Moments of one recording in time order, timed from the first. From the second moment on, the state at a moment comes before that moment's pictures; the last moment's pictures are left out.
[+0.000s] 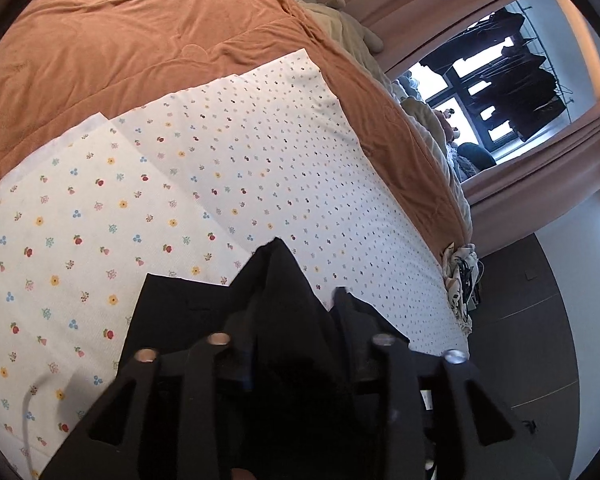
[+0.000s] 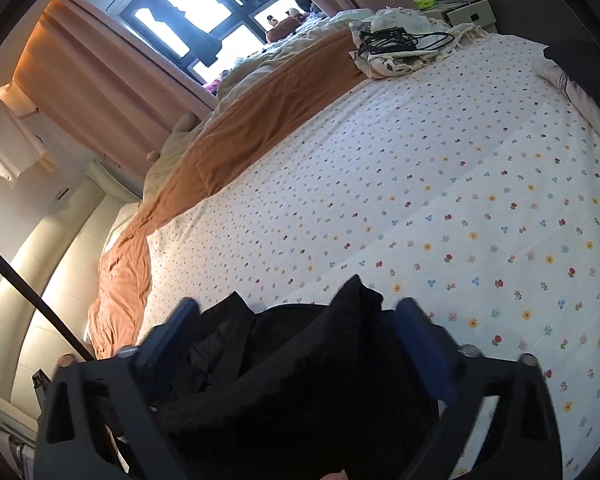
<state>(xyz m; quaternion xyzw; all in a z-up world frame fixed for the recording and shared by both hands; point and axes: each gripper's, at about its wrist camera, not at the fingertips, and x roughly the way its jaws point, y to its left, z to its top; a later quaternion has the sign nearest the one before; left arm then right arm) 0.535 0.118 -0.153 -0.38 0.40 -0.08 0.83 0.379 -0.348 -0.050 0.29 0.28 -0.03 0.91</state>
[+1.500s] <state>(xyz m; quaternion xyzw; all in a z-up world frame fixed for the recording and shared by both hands) 0.347 0.178 -0.216 -0.42 0.44 -0.10 0.79 0.319 -0.143 -0.080 0.07 0.51 0.08 0.86</state>
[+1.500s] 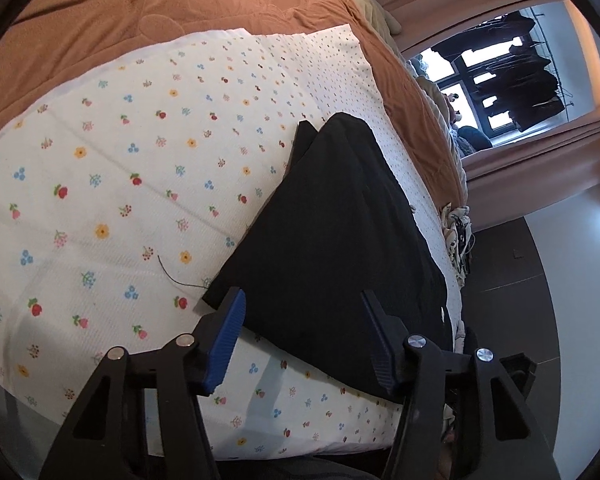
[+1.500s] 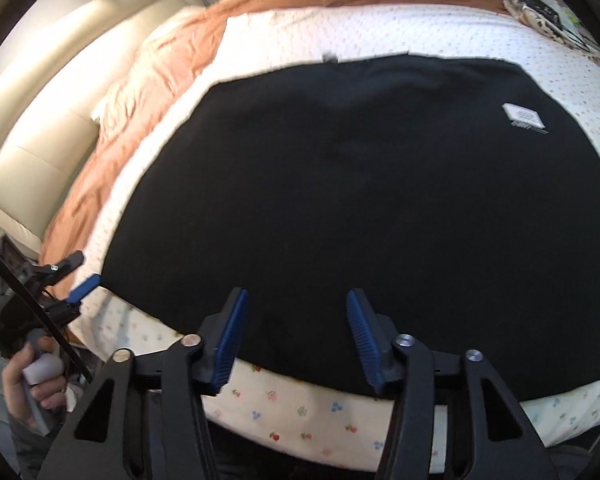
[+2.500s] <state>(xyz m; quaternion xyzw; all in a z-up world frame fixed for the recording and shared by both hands) 0.343 0.199 -0.236 -0.47 0.49 -0.04 0.74 0.528 -0.139 -0.112 -0.04 0.53 0.01 0.85</state>
